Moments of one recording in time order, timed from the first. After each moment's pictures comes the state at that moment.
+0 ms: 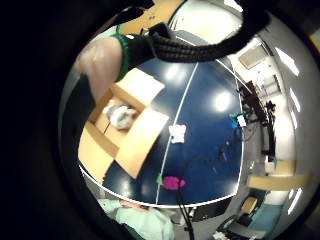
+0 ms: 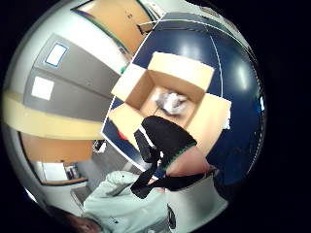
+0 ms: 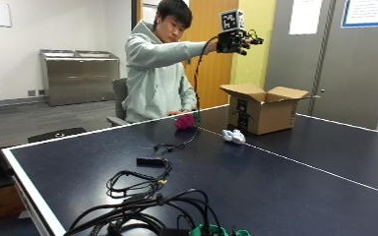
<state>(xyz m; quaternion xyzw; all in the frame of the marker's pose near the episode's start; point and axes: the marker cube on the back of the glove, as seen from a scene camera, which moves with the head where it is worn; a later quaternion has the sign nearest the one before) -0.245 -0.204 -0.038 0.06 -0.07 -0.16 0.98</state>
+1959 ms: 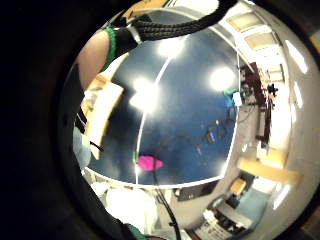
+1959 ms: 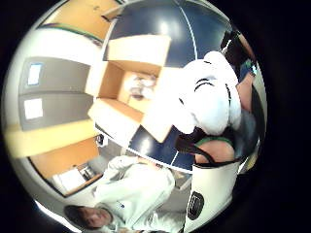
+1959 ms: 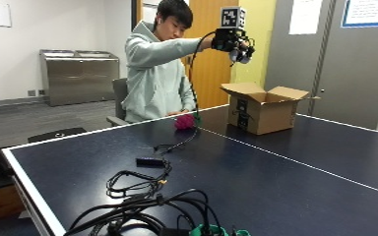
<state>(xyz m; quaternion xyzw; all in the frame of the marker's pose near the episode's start) -0.185 -0.205 -0.042 -0.03 -0.08 -0.21 0.97</state>
